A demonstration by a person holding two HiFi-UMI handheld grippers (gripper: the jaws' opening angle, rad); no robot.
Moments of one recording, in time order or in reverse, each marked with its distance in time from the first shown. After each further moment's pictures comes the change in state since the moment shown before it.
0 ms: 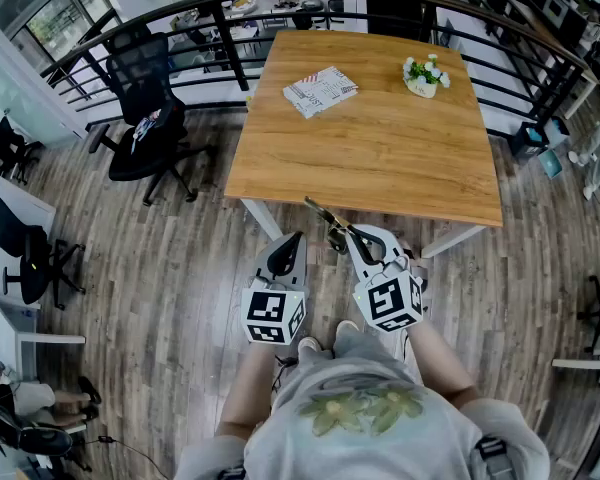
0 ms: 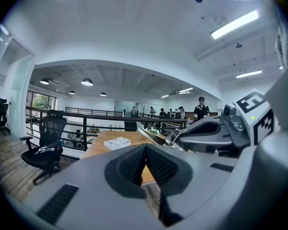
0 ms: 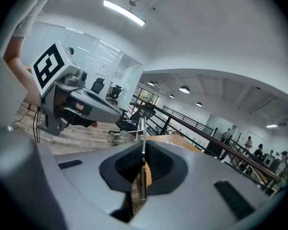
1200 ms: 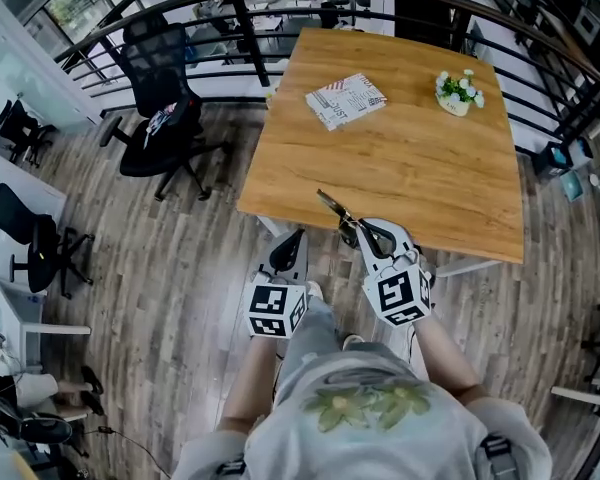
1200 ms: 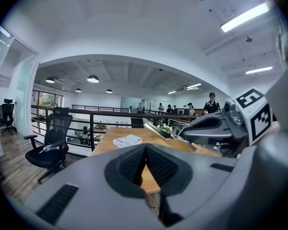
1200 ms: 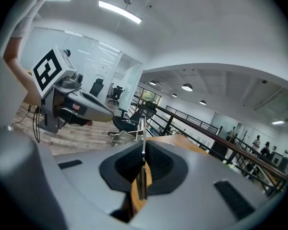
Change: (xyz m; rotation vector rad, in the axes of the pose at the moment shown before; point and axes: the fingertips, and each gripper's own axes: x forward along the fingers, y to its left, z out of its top) left arm 0.078 0.087 -0.005 -0.011 0.048 0.070; right arm 0.109 -0.050 -0.008 0.030 -0.003 0.042
